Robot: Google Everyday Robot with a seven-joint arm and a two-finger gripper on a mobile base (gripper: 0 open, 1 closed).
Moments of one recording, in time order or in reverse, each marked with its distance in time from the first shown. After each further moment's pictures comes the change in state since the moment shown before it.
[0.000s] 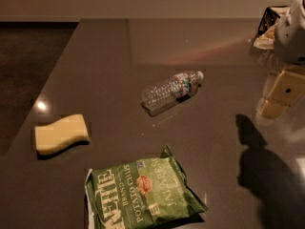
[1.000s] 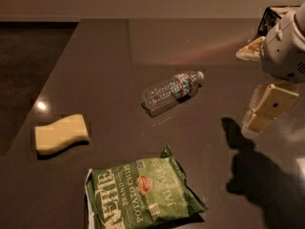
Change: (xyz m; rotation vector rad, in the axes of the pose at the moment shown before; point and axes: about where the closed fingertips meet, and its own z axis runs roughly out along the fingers) arm -0.025 0.024 0.017 -0.048 -0.135 -0.061
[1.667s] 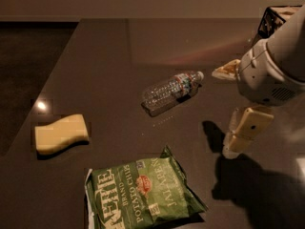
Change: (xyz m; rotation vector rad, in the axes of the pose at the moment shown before) arm -0.021 0.031 0.036 -0.071 -0.070 -0.081
